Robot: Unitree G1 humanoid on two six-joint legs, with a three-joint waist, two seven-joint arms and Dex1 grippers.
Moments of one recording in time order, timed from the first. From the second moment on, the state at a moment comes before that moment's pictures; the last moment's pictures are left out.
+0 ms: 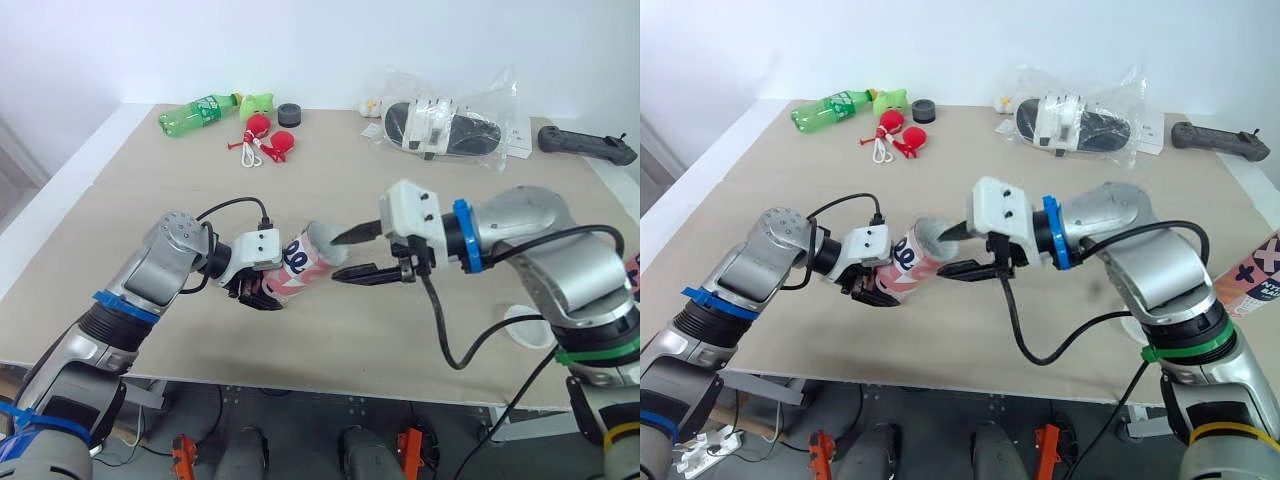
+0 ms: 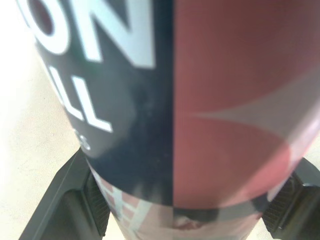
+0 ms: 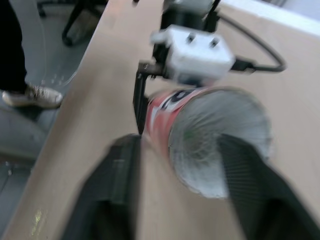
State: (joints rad) left arm -0.78 0.64 -0.38 0.07 0.02 0.53 -1.38; right arm -0.83 -0.81 0.21 -0.37 0.45 0.67 1.16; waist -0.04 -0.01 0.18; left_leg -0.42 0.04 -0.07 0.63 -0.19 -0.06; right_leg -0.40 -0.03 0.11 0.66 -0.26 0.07
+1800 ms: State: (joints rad) left arm -0.75 0.63 -0.37 0.02 0.01 0.57 -1.34; right arm -0.98 -0.73 0.19 -0.08 0.31 0.69 1.37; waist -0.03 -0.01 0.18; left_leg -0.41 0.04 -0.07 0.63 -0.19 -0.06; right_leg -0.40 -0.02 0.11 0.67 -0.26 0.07
